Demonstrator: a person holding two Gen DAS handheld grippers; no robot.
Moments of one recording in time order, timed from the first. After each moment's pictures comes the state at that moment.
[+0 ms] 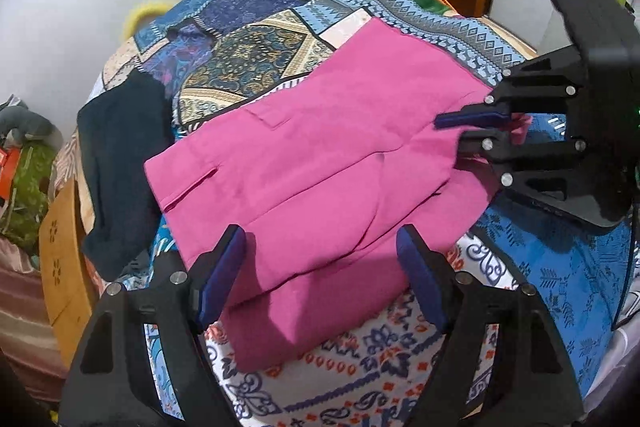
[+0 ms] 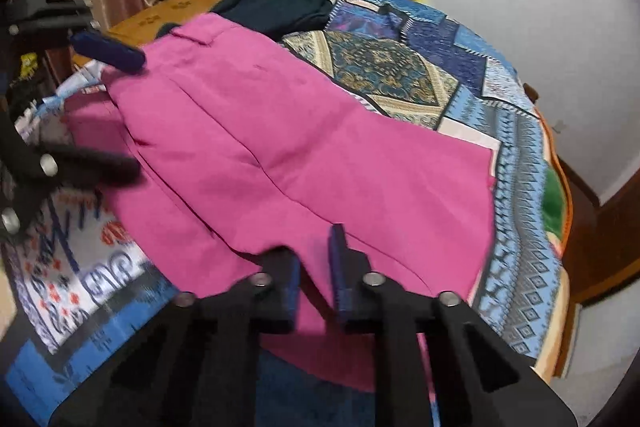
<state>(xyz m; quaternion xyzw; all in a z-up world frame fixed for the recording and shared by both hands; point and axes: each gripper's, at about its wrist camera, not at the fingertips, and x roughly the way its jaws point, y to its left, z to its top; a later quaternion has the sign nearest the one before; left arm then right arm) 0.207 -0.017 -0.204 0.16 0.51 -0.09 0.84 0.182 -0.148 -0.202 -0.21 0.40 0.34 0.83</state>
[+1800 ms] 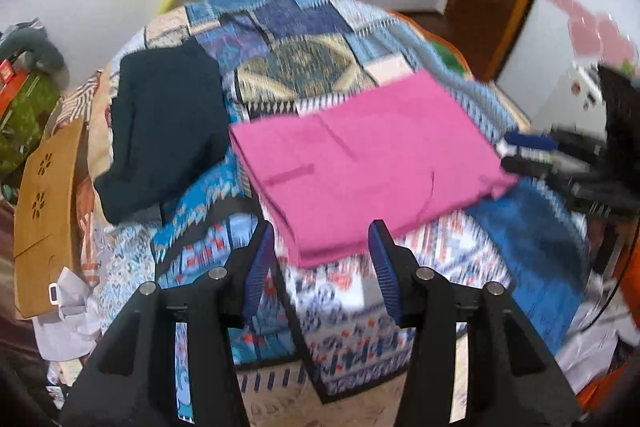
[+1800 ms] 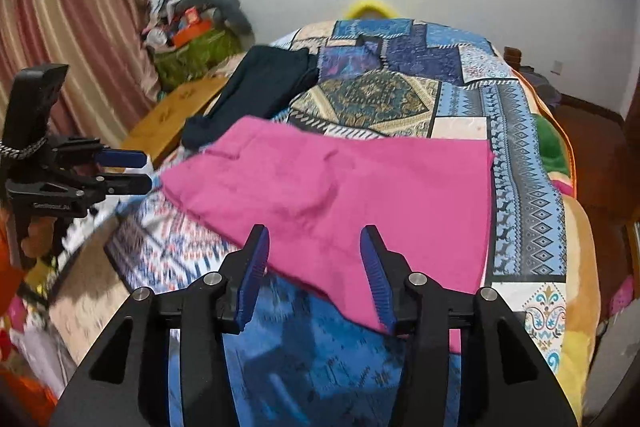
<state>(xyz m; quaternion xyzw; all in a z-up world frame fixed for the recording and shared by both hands) 0.161 0.064 -0.150 0.02 0.47 -0.07 0.88 0.151 -0.183 -0.151 -0.01 0.40 0.34 0.85</state>
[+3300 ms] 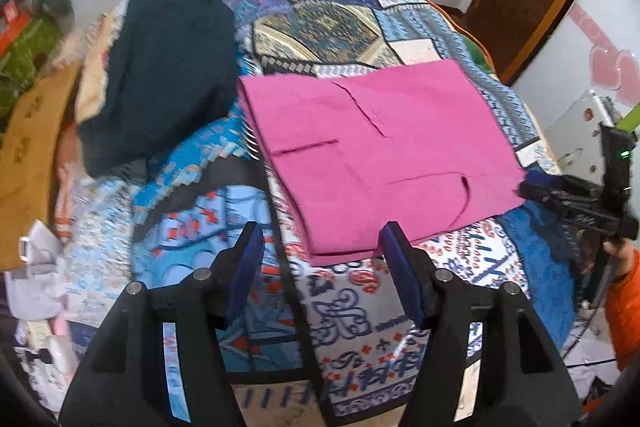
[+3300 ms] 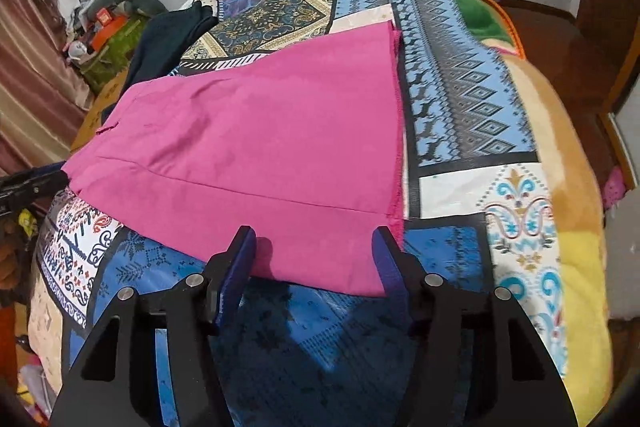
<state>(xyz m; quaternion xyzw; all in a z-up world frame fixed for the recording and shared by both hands) 0.172 0.089 -0.190 -0.04 0.52 -0.04 0.85 0.174 -0.245 -0.213 0.04 0.52 0.22 0.82</state>
